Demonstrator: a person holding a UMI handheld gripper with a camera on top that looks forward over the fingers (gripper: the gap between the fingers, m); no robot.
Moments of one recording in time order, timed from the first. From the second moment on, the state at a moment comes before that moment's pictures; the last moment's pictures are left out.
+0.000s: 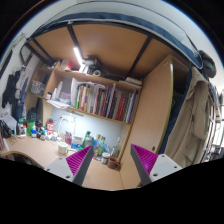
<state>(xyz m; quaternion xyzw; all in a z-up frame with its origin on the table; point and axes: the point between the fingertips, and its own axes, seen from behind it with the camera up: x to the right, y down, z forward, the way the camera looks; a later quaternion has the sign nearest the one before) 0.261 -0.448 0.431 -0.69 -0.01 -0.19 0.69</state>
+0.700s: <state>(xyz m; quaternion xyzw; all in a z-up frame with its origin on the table) 0.277 -0.456 0.372 -0.70 0.01 -0.15 0.69</state>
